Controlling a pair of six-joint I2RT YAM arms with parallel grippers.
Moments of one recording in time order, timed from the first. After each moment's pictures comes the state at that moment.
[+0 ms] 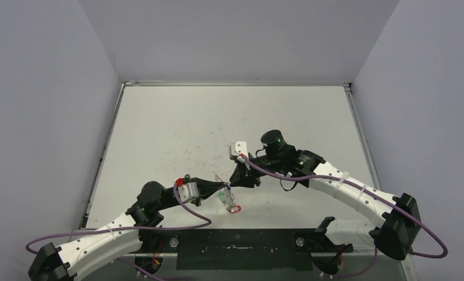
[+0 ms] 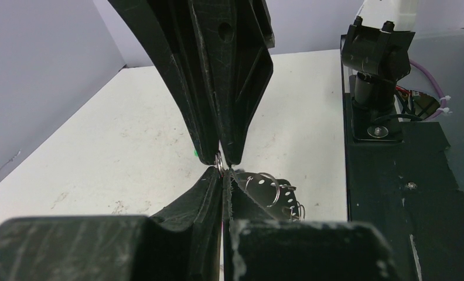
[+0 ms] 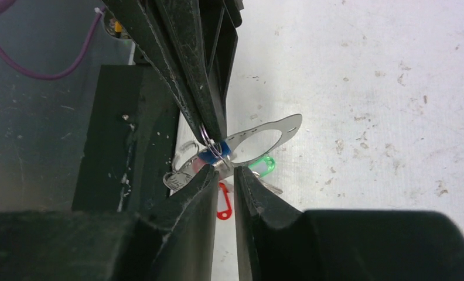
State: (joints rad) left arm -0.86 0.59 0.19 0.58 0.46 0.11; right arm 0.83 1.21 0.96 -0.35 -0.76 -0.34
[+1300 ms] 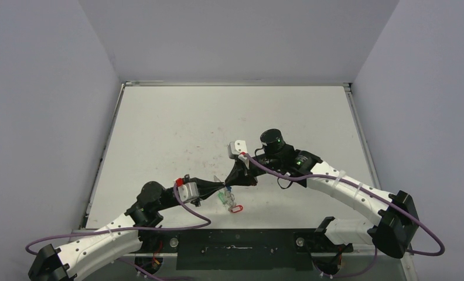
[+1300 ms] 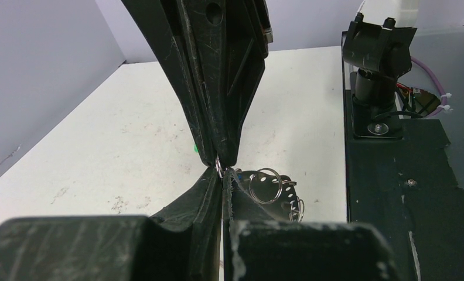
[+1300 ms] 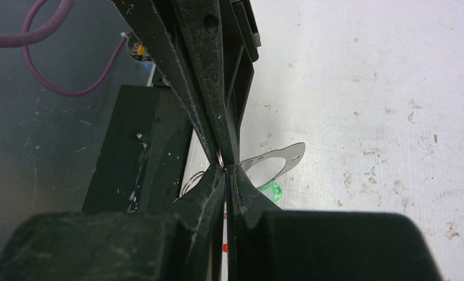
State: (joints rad) left arm -0.86 0.58 0.19 0.55 0.46 0.12; right arm 0.83 1.23 0.94 -0.22 -0.86 -0.30
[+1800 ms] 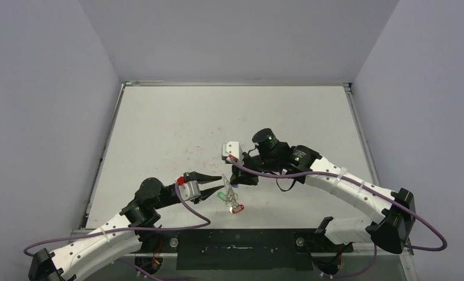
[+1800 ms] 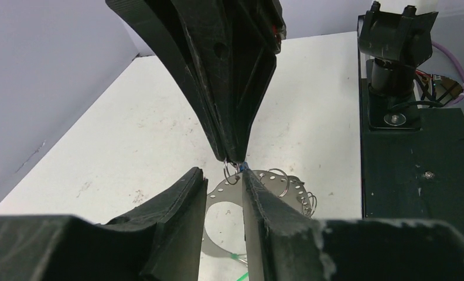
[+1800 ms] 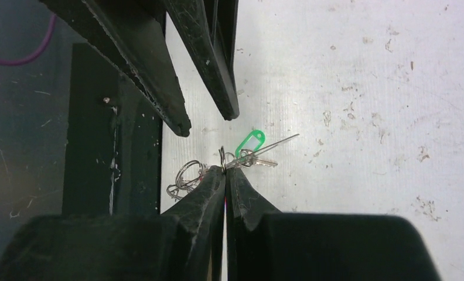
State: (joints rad) left arm -0.86 0.54 0.27 0.38 0.43 0.19; right arm 0.88 1.25 1.07 -0.51 -0.62 -0.38
